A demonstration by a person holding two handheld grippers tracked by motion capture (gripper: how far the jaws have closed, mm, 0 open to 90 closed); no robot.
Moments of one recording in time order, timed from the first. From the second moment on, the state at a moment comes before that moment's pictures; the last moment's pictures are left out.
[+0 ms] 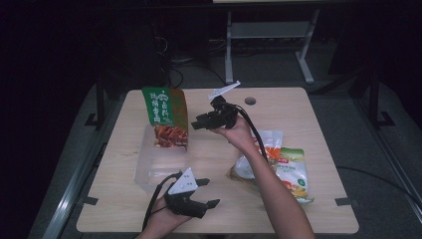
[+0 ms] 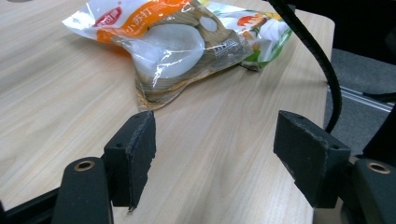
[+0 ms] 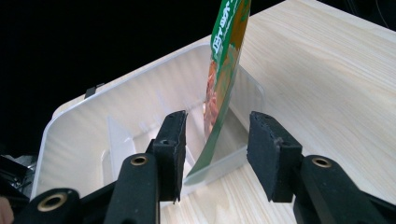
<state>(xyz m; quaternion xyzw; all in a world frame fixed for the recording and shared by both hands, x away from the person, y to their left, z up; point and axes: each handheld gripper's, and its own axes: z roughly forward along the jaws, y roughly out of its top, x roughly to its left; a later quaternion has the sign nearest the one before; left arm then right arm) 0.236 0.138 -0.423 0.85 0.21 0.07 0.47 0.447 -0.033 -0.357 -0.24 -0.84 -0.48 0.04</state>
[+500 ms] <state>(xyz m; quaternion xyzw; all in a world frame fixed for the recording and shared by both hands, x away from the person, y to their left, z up) 0.237 0.140 -0.423 0.85 0.21 0.07 0.47 0.434 -0.068 -0.347 -0.25 -0.84 -0.49 0.03</state>
